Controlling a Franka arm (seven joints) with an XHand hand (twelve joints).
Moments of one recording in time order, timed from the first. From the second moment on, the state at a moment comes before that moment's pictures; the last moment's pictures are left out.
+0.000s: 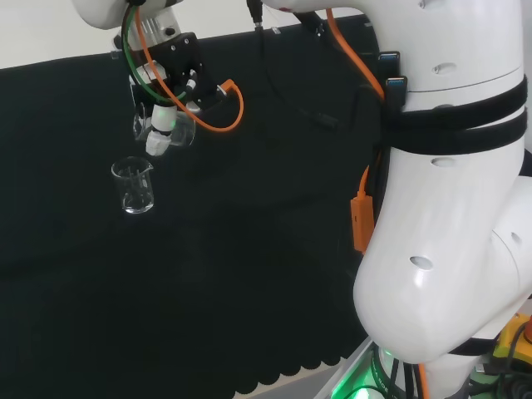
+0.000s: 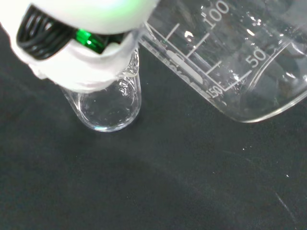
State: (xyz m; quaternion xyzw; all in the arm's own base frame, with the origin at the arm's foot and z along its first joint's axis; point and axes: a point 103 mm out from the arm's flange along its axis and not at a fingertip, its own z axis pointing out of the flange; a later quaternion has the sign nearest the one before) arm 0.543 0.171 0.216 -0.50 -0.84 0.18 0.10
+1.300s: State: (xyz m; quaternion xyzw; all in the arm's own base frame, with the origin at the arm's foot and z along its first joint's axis) arm 0.565 0.135 0.194 -0.51 -0.85 0.03 0.14
